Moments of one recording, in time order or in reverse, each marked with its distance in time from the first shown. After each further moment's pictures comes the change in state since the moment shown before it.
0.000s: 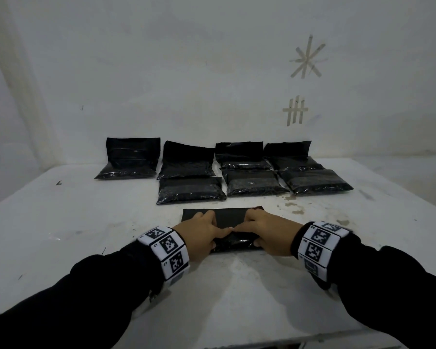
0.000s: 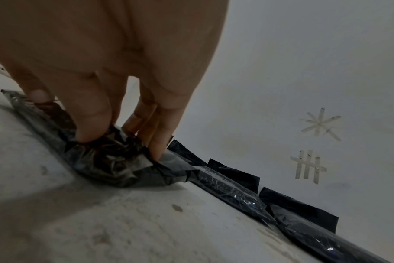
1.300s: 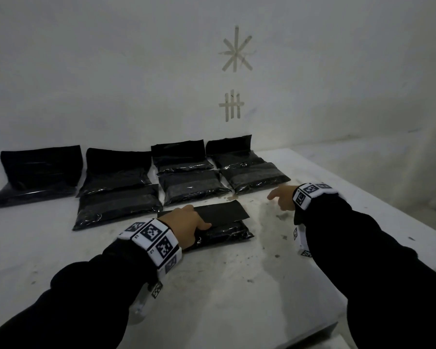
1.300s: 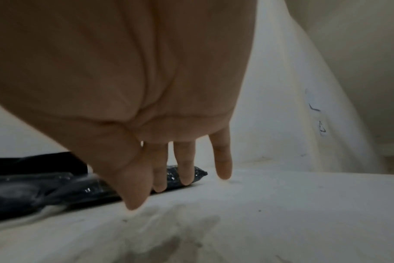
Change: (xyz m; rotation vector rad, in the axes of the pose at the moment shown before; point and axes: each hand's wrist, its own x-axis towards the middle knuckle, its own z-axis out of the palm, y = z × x) left_hand 0.106 0.051 -0.031 -0.014 -0.102 0.054; right_hand -0.049 0.215 -0.009 0.286 -0.143 0.750
